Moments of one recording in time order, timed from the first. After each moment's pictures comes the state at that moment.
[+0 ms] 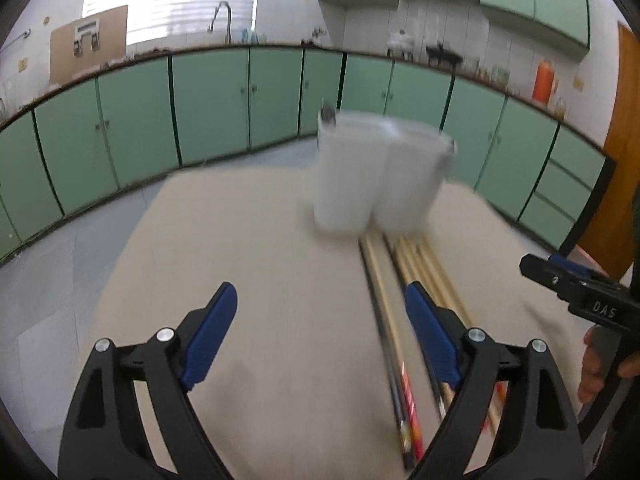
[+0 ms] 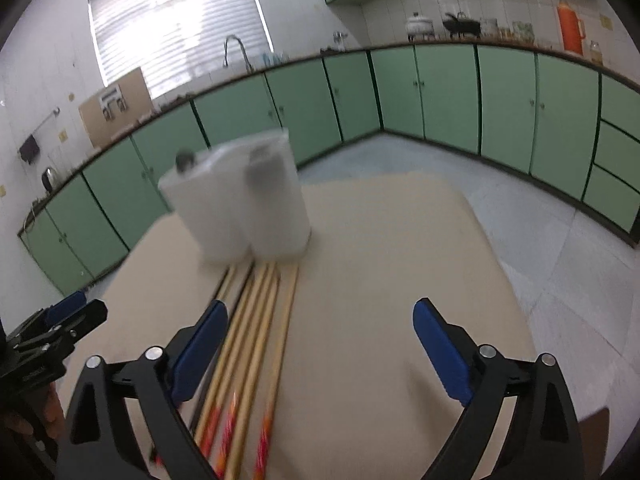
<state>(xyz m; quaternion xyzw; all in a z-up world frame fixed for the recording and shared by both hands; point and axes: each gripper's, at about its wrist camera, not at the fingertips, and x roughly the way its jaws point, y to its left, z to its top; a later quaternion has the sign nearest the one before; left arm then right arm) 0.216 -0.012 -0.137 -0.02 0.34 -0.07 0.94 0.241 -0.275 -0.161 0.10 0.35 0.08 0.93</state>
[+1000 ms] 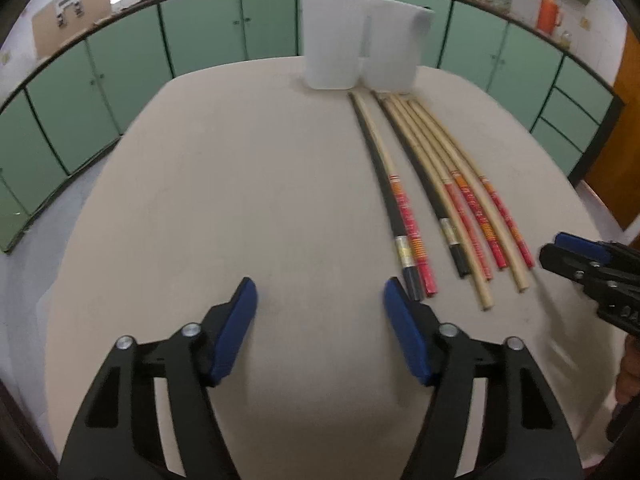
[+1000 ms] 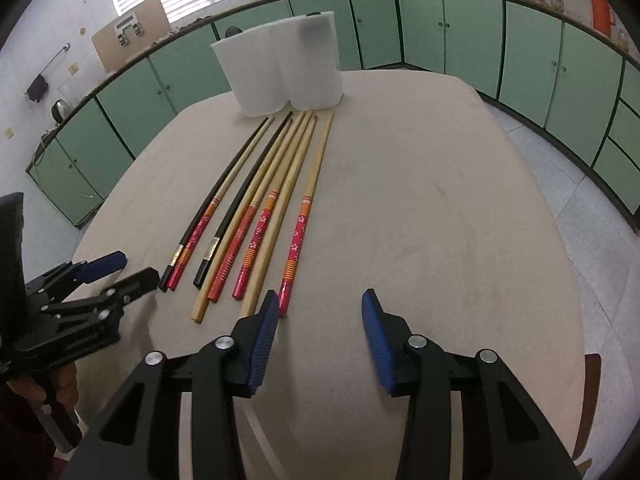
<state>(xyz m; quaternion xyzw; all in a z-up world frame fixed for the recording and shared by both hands) 0.152 -0.024 -0.194 0.02 0.45 -0.06 0.89 0.161 -0.254 -0.199 0.05 0.45 0.13 0.88</state>
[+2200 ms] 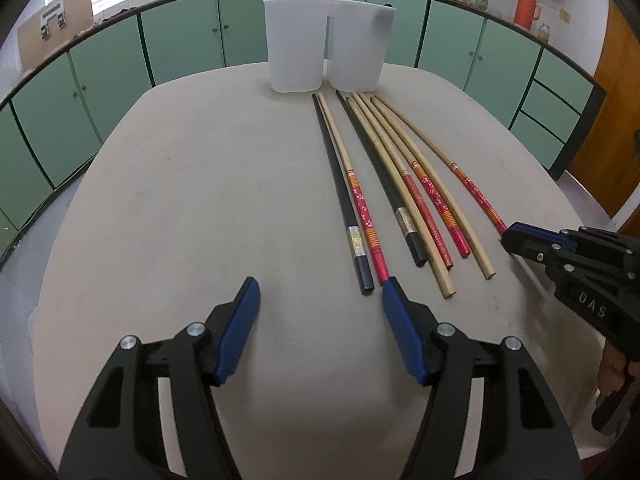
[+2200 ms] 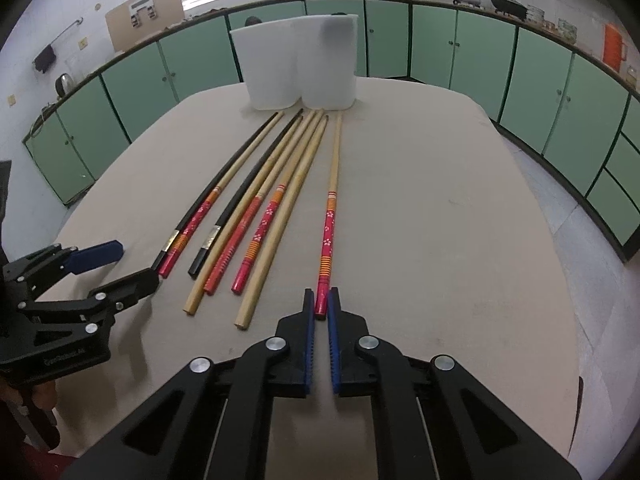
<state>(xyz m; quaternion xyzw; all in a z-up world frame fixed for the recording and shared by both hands) 0.144 -0.041 -0.192 0.03 0.45 -0.09 0.89 0.159 -0.240 -0.205 0.01 0.44 0.12 0.89</state>
